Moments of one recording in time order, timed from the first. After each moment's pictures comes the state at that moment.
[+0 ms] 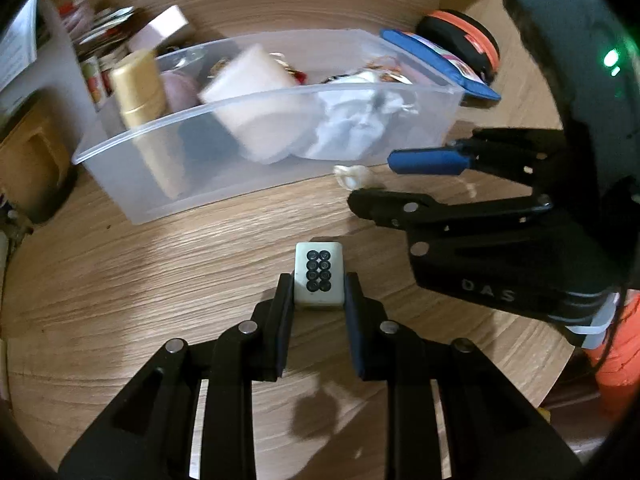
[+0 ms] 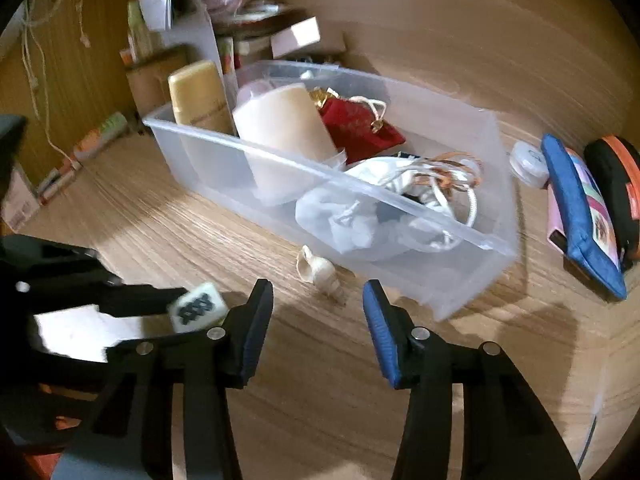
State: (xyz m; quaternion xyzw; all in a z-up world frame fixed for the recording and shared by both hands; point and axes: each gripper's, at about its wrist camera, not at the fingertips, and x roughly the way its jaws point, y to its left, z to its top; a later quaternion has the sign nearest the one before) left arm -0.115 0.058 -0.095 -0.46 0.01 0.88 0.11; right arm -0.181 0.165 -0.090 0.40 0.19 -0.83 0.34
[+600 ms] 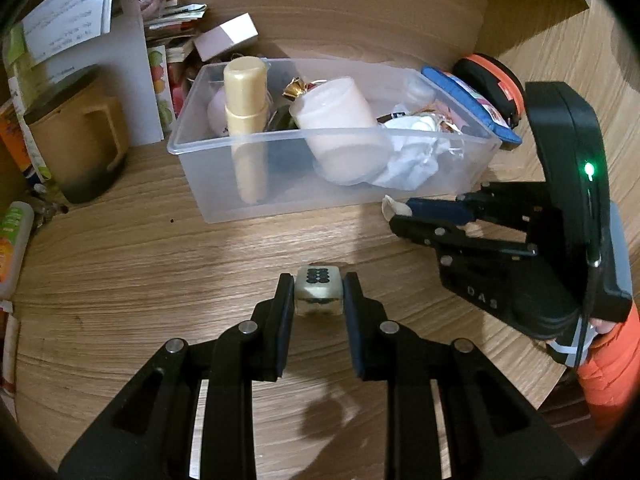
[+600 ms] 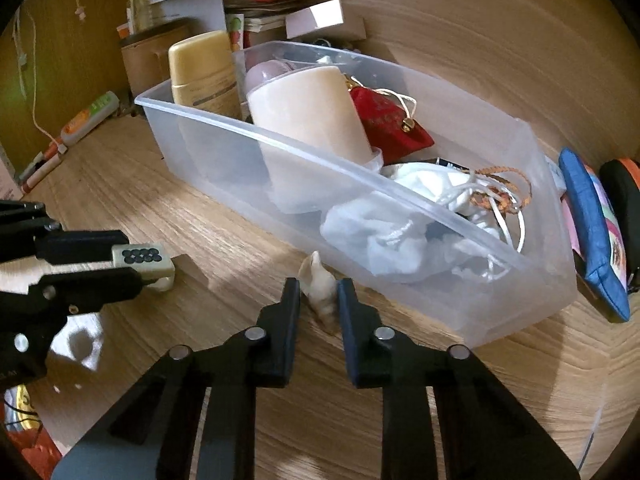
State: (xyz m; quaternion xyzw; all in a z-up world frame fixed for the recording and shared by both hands) left arm -0.106 0.013 -0.079 -0.43 -0.03 0.90 0.08; right arm -0.175 0.141 -0.098 0.39 0.22 -0.83 0.34
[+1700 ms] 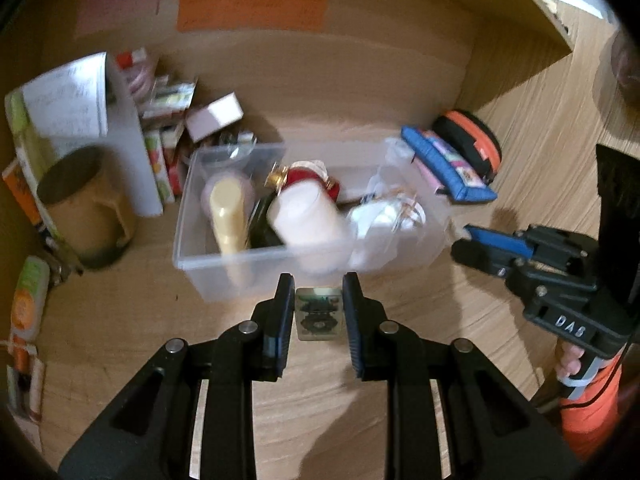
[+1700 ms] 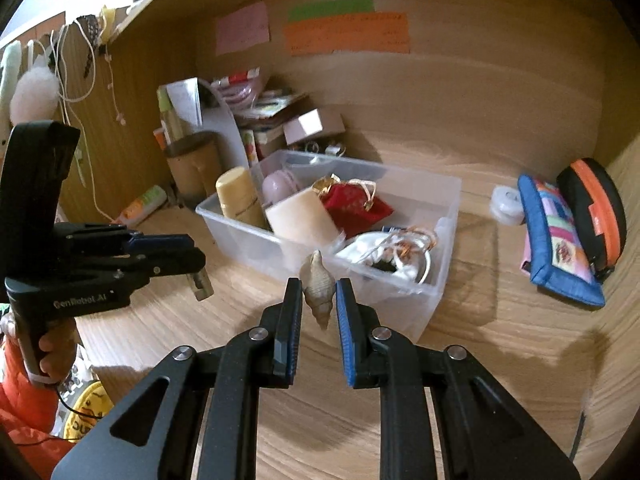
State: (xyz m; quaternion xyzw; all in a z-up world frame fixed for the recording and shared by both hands) left arm -0.125 0.029 -0.006 -0.37 -0.04 0.92 0.09; right arm -0.157 0.215 -0.014 0.32 0.09 -0.86 0.39
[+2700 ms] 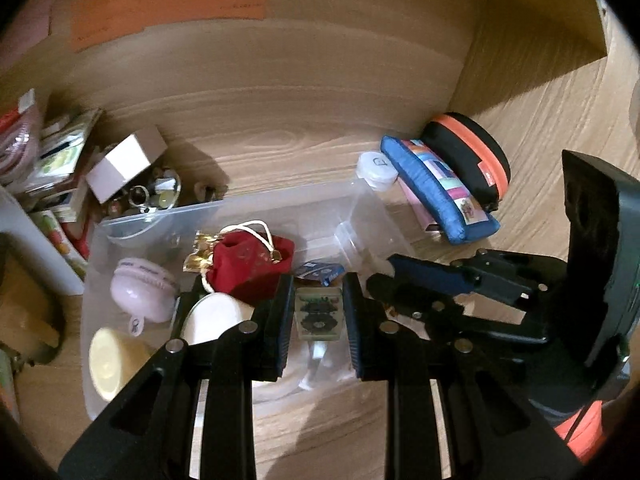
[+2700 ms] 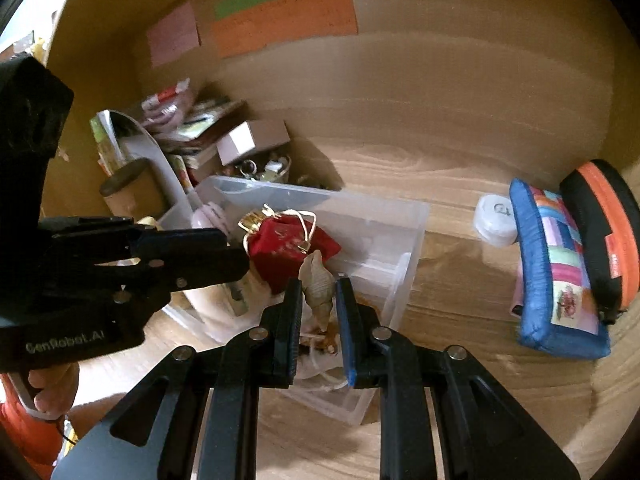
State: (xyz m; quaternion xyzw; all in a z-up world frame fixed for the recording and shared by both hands) left arm -0.243 0.081 -0.010 -0.40 -0.03 0.90 0.14; right arm -0.257 0.200 -0.032 0.36 0.08 -0.86 0.35
